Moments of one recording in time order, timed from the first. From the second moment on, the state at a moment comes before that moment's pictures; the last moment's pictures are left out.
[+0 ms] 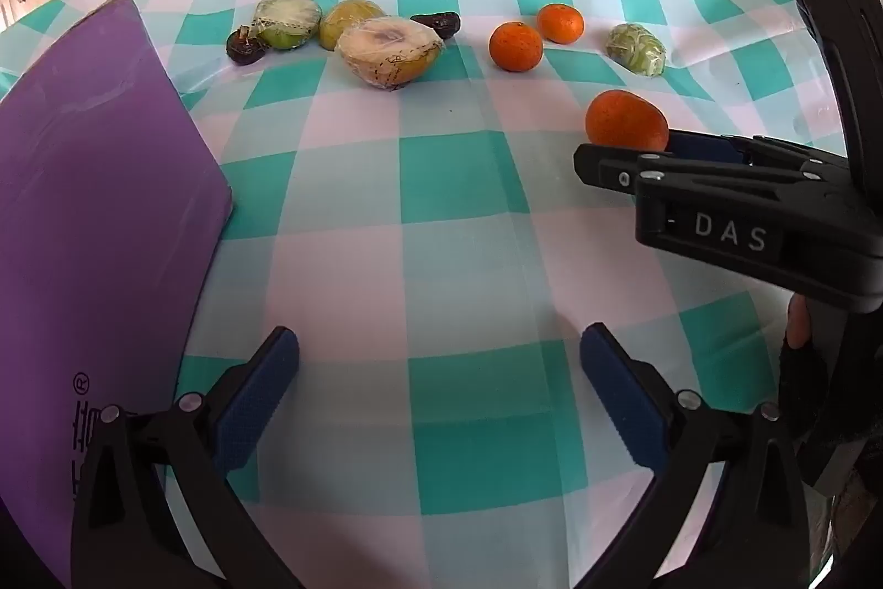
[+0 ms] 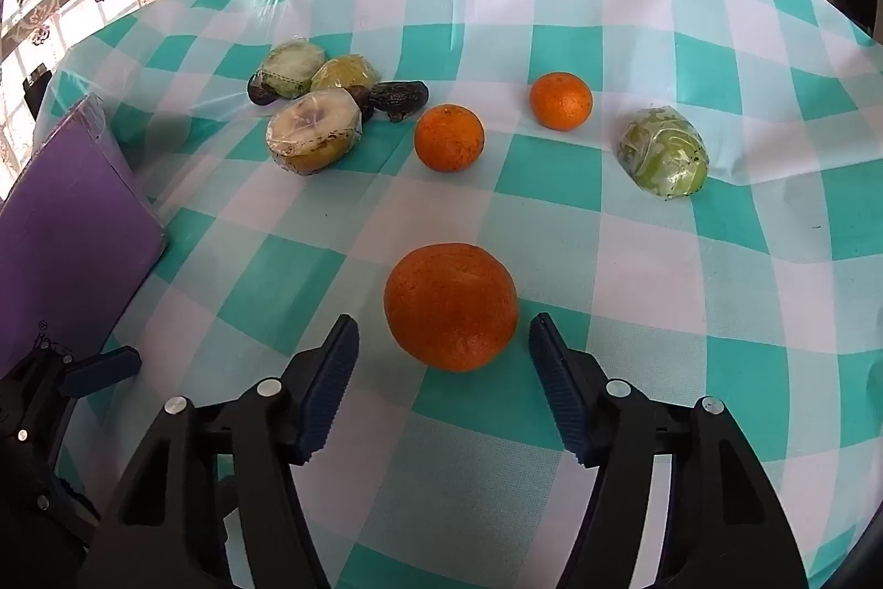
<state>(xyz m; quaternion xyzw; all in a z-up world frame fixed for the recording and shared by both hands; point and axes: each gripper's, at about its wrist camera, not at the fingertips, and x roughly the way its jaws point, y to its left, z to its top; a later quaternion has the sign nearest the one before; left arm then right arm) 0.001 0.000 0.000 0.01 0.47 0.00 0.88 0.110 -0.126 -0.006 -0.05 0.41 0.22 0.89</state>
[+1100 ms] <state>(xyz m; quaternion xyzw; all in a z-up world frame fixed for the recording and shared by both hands) 0.217 0.055 0.017 -0.08 0.42 0.07 0.90 0.122 -0.187 -0.006 0.10 0.41 0.16 0.89</state>
